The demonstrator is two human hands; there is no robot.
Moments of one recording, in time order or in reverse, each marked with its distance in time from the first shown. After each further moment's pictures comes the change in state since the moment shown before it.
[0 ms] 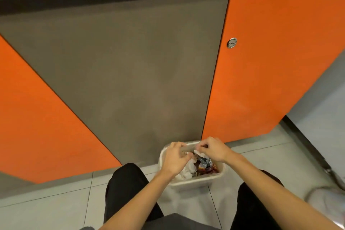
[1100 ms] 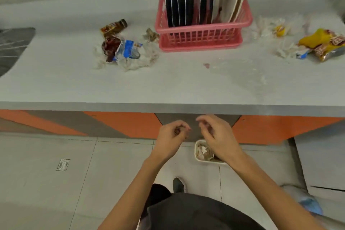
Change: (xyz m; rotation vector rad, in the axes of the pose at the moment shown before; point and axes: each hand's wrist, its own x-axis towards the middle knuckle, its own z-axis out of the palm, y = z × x) left_hand -0.175 0.384 -0.476 -0.308 0.122 -0.178; right_hand -0.232 -0.452 -0.313 0.179 0.192 -0.400
